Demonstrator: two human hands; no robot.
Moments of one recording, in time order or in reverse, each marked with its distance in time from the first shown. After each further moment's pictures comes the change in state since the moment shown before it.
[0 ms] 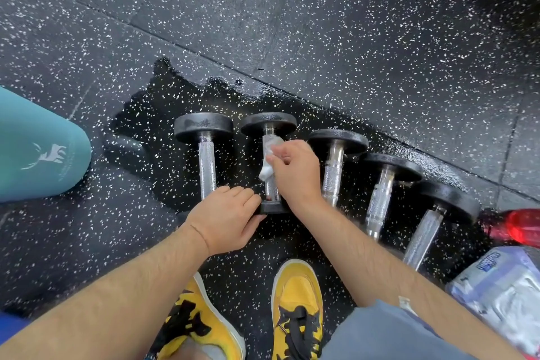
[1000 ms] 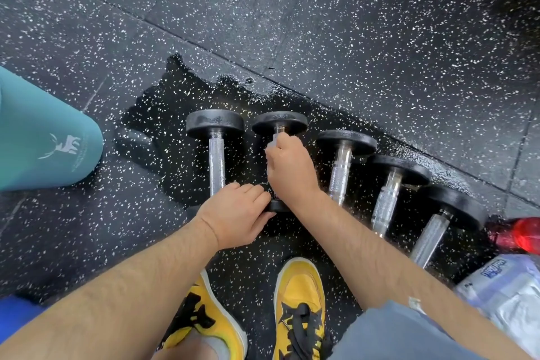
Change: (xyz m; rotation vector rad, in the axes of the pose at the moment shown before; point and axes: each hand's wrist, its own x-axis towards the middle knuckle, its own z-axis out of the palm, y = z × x) left_hand 0.002 0.004 0.000 0.016 0.031 0.002; right_hand 0.010 0.002 0.020 -0.564 -0.068 -0.460
